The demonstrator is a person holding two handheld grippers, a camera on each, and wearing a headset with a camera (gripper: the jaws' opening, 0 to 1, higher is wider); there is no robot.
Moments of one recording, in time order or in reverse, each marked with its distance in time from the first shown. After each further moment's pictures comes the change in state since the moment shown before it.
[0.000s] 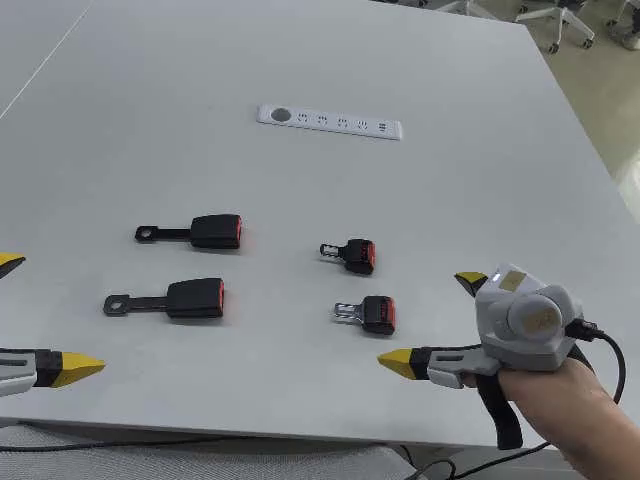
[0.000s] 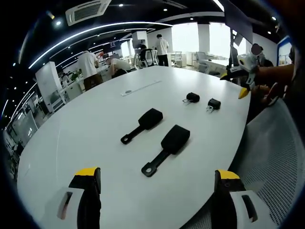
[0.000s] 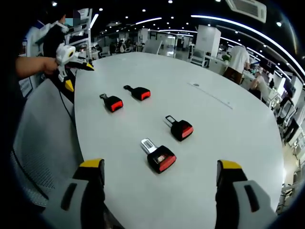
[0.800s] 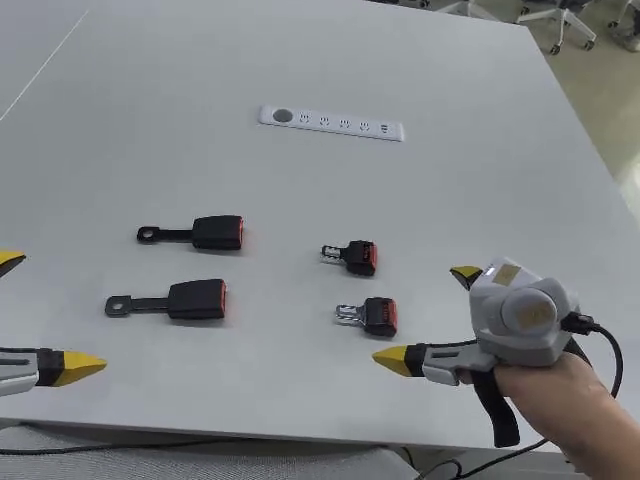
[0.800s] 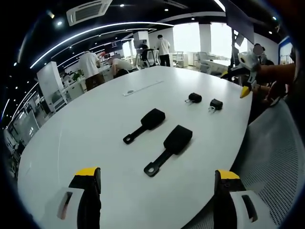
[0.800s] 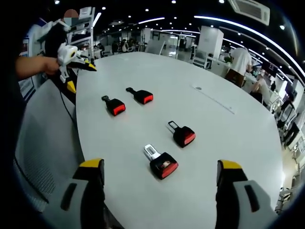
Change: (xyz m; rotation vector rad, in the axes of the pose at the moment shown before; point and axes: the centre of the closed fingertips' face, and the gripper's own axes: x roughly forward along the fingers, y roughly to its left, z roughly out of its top) left arm 0.005 0.007 0.002 -0.009 -0.004 0.008; right arm 0.001 0.002 0.012 -0.008 -0.002 0.004
